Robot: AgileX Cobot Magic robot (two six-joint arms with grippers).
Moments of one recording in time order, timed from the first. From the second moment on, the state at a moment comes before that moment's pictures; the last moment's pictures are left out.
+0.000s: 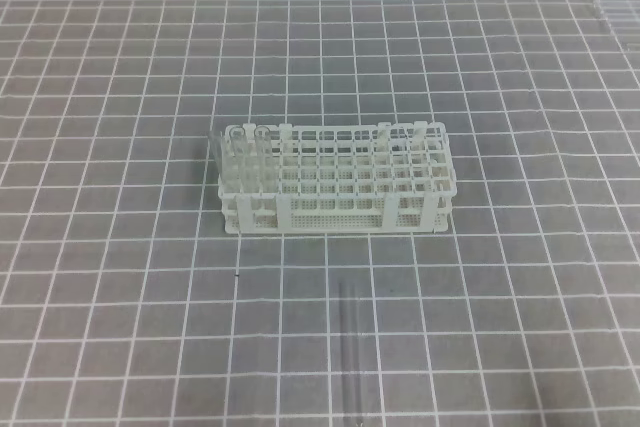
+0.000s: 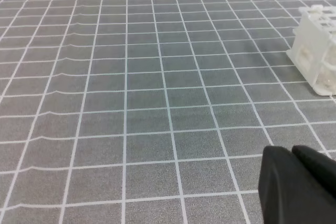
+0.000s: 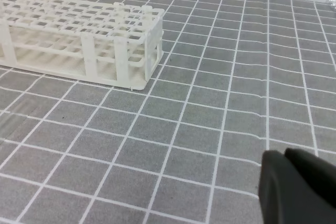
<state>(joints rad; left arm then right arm) -0.17 -0.03 0.01 0.11 0.30 -0.11 0.19 -0.01 0.00 0.20 0.33 -0.20</state>
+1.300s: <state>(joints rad) -0.17 -0.02 0.01 -0.02 -0.02 -0.23 0.19 -0.01 0.00 0.72 0.04 -0.20</state>
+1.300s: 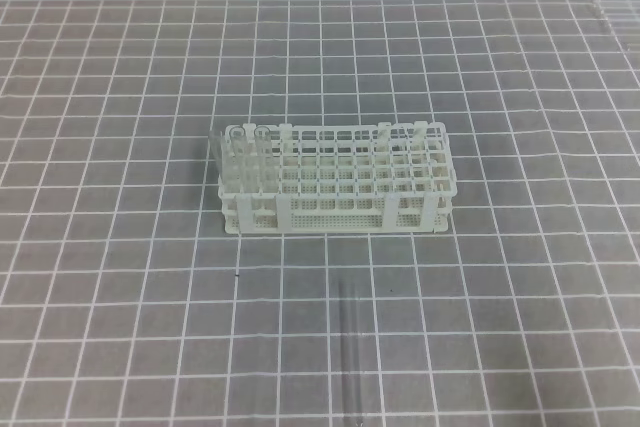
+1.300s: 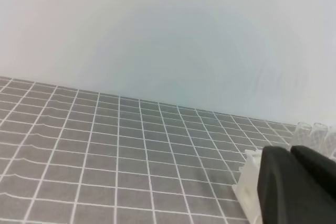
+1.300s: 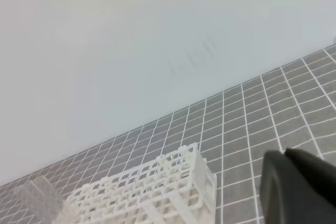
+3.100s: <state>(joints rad) -0.73 1.44 -0.98 -0.35 0.78 -0.18 0.19 0.77 -0.50 0.51 0.68 -0.21</state>
